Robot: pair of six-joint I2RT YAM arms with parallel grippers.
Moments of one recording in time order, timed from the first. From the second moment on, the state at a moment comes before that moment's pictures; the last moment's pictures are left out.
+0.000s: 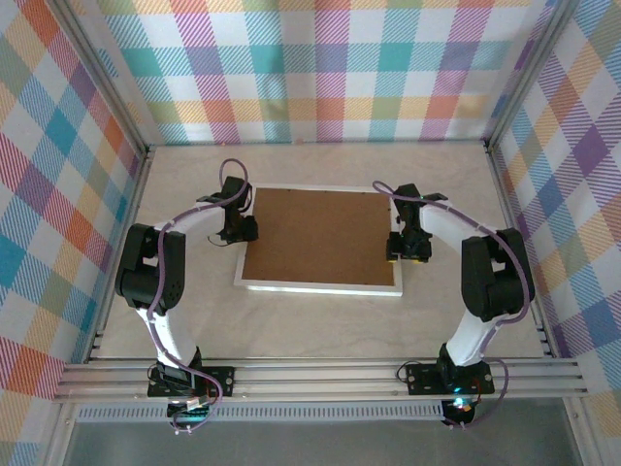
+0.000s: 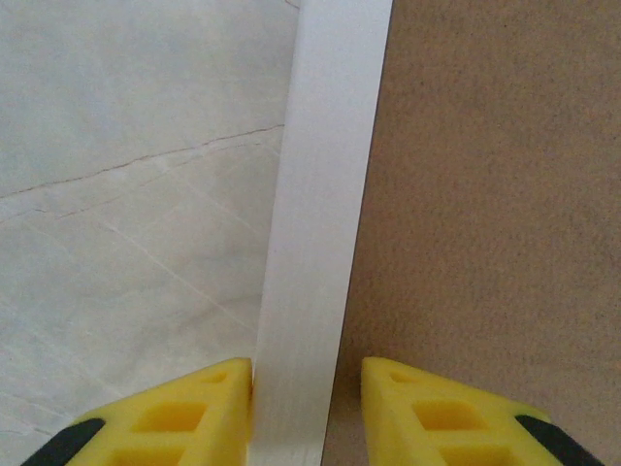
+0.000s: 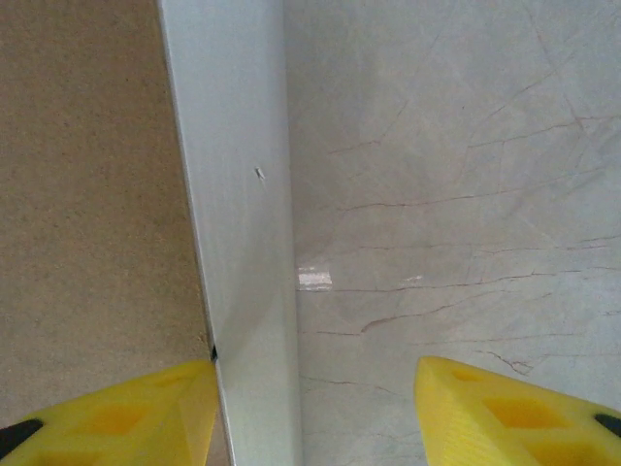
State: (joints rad) left arm -0.25 1.83 1.19 -0.56 -0.02 -0.35; right arm 0.27 1.75 1.16 -0.92 0.01 0.32
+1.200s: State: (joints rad) left arm -0.25 1.83 1.19 -0.56 -0.02 -0.36; right arm 0.27 1.75 1.16 -0.92 0.07 0.34
